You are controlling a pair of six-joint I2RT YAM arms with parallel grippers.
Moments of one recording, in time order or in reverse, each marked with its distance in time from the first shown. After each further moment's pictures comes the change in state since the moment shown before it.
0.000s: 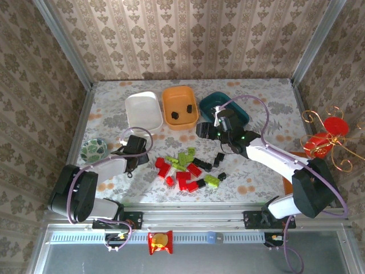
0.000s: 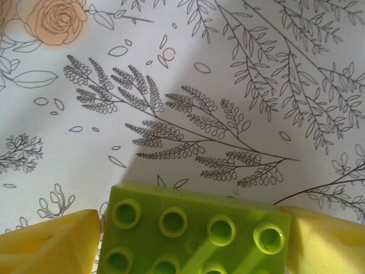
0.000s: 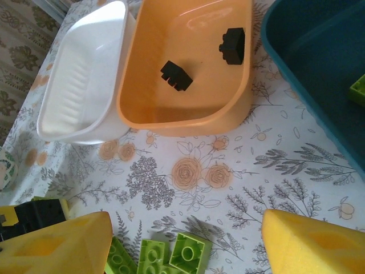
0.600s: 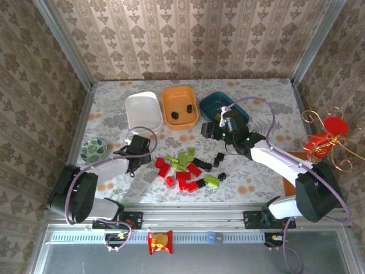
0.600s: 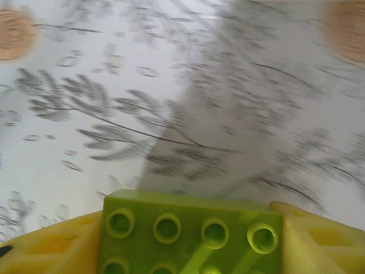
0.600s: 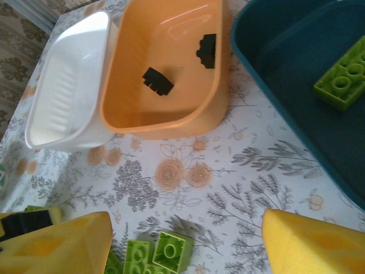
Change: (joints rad) left arm -0.087 -0.020 0.027 -0.013 0.021 0.022; right arm -0.048 -0.056 -0.056 0.001 0.001 0.005
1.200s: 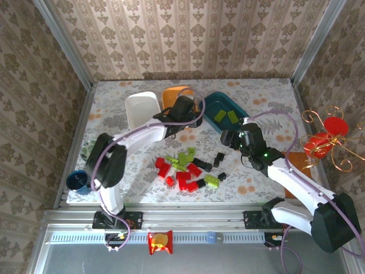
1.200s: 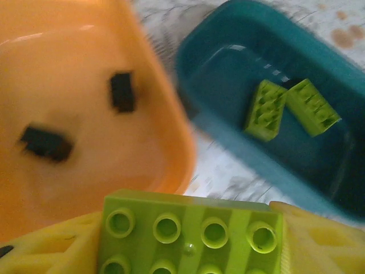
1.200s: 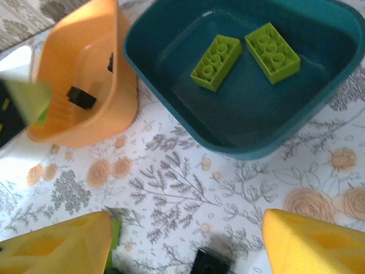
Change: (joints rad) left arm -0.274 0.518 0.882 -0.006 0.176 0.137; right arm -0.071 -0.296 -0.217 -0.107 0.159 0.058
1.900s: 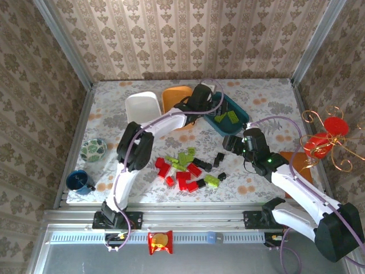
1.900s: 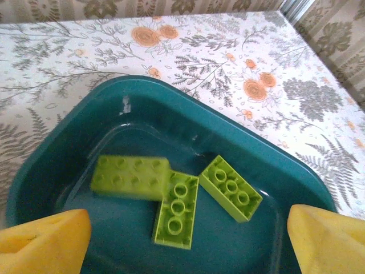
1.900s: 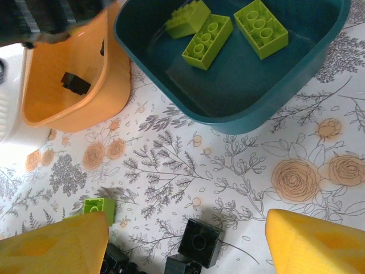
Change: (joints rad) left arm -0.006 0.305 0.358 0.116 0.168 0.040; right arm 0.000 -0.083 -0.046 -0.056 -0.026 0.024
